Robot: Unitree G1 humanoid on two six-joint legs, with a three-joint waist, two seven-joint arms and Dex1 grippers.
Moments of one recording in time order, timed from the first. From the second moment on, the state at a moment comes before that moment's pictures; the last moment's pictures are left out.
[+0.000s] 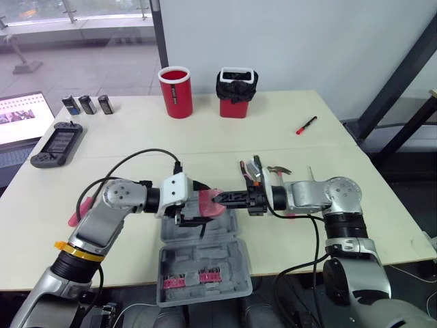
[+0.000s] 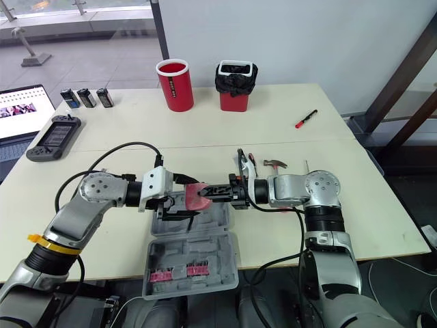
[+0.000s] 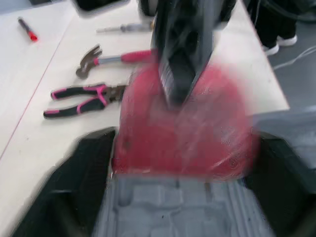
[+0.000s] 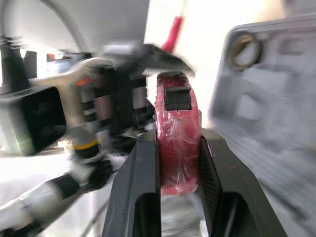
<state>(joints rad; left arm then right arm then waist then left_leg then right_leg) -0.46 0.64 -0.22 -0.12 -0.22 0.22 -1.13 -0.76 -0.33 -0.20 0.39 1.62 1.61 -0.01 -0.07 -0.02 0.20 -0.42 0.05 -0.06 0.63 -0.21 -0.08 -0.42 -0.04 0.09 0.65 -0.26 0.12</state>
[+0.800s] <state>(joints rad) 0.11 0.83 0.13 -0.63 -0.49 0.50 -1.00 -0.68 -0.72 0.23 0.53 0.90 1.38 0.79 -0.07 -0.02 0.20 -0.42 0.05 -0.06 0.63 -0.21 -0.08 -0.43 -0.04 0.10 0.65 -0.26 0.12</state>
